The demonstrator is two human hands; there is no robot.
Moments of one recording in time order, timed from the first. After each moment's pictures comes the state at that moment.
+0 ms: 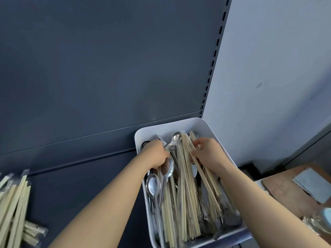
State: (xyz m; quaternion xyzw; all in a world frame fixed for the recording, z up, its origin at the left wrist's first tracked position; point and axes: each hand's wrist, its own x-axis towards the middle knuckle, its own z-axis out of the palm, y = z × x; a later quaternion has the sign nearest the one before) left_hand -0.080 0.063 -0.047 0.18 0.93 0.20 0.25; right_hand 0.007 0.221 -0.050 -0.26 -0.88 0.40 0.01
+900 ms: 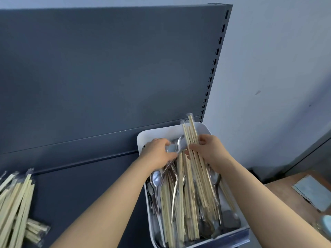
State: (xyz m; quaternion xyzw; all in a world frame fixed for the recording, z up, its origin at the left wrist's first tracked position) left_hand -0.071 0.057 -0.038 0.23 0.92 0.26 0.18; right_hand 0.005 0.221 -0.033 -0.24 -0.78 0.58 0.04
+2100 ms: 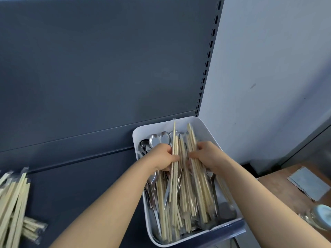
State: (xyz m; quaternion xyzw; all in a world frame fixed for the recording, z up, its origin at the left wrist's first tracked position) left_hand -0.058 0.071 -0.055 0.19 0.85 0.37 0.33; right_hand 0.021 0.219 -0.042 -0.30 -0.81 0.50 -0.08
